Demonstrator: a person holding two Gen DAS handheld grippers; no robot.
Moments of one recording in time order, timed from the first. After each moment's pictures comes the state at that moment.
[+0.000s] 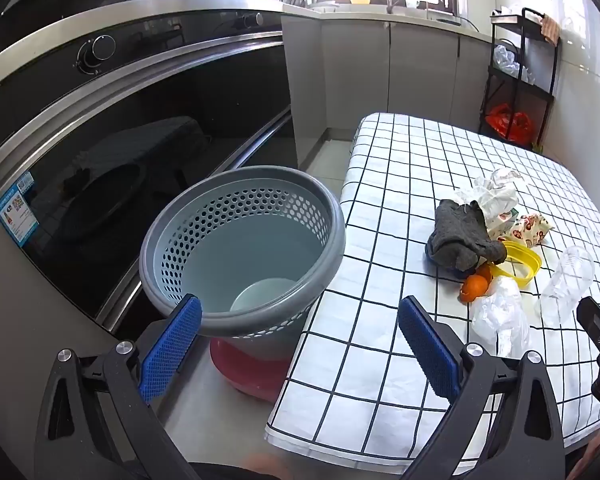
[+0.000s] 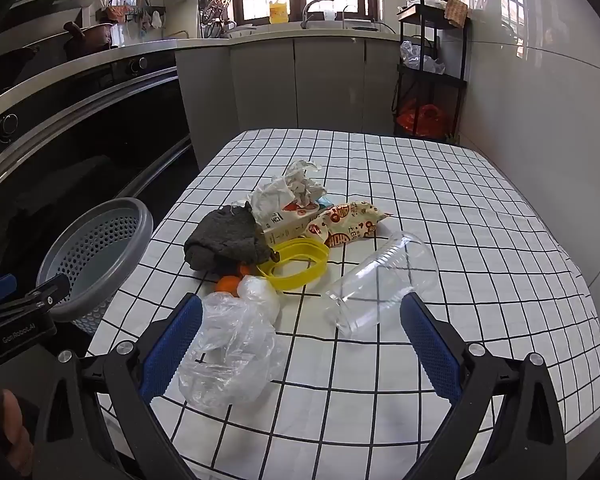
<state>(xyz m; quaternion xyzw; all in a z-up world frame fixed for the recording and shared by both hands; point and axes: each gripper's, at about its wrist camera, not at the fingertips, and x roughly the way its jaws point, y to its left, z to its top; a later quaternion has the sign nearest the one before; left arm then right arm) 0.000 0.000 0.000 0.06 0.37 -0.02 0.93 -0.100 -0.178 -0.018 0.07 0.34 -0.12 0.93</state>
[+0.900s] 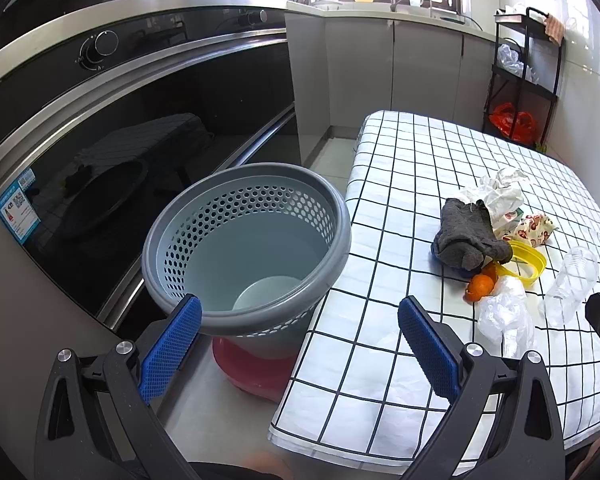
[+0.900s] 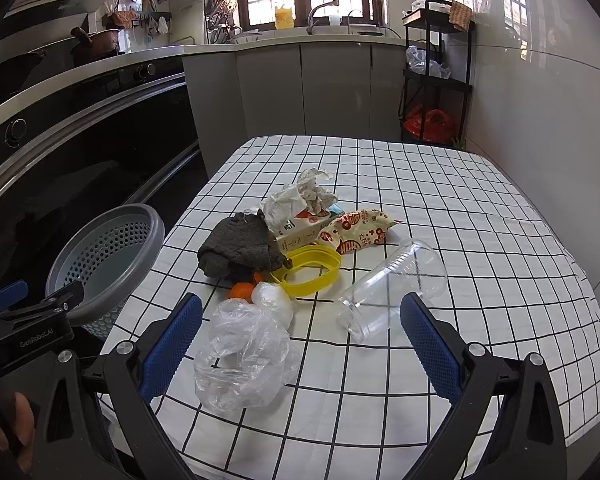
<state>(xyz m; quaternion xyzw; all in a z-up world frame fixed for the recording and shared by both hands) 0.001 0.003 -0.004 0.06 0.38 -0.02 0.92 -0.097 -0.171 -0.014 0.08 0.33 -0.11 0.93</state>
